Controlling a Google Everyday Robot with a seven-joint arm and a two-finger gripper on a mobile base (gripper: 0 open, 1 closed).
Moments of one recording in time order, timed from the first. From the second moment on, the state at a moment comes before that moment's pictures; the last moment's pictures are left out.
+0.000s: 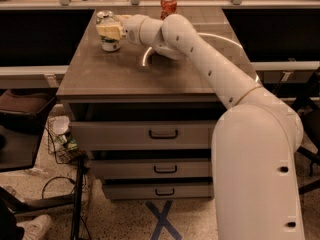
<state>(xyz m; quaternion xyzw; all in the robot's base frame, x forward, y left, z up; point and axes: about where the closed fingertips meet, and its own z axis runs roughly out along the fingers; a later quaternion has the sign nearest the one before) 0.853 0.145 0.911 -0.35 0.63 0.33 0.61</state>
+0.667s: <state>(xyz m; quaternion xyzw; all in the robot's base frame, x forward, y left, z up) 0.850 0.125 0.971 -0.36 0.62 0.31 0.63</state>
